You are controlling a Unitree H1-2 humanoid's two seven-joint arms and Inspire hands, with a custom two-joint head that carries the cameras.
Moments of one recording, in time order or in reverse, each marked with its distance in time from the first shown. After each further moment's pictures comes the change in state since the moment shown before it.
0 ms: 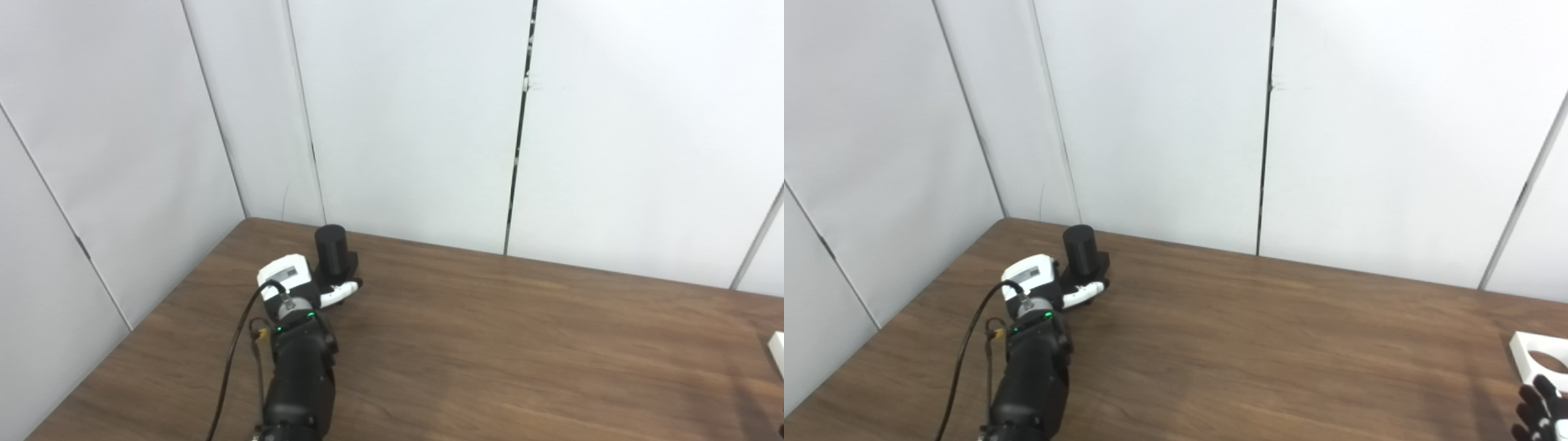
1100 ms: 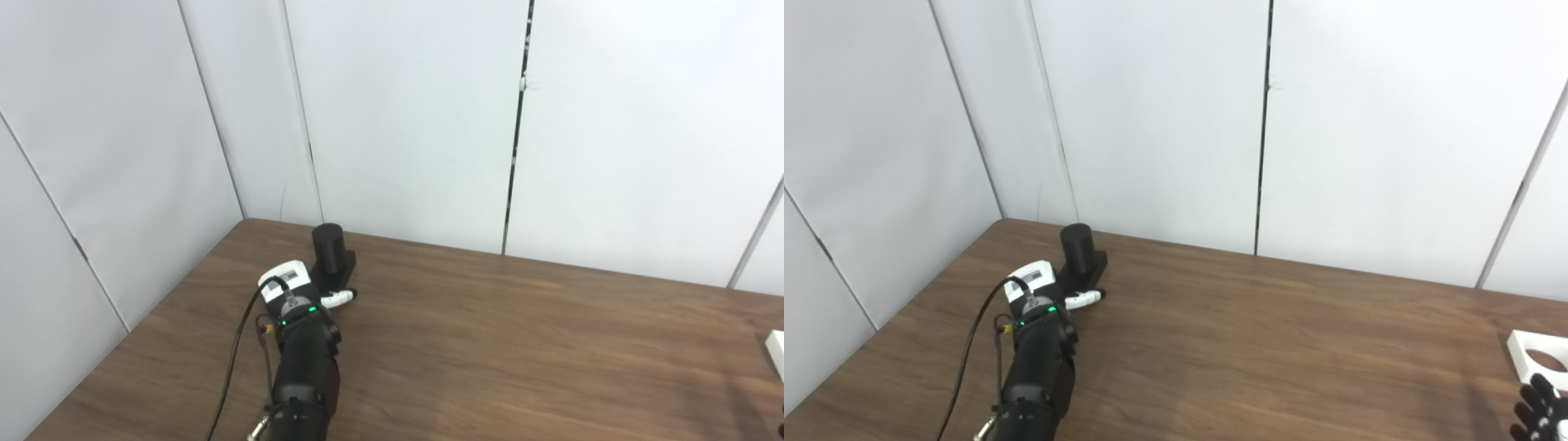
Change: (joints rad) left arm -0.096 0.012 0.089 0.209 0.040 -0.001 0.056; right arm 0.015 -0.014 0.000 -0.043 0.012 0.012 0.006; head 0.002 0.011
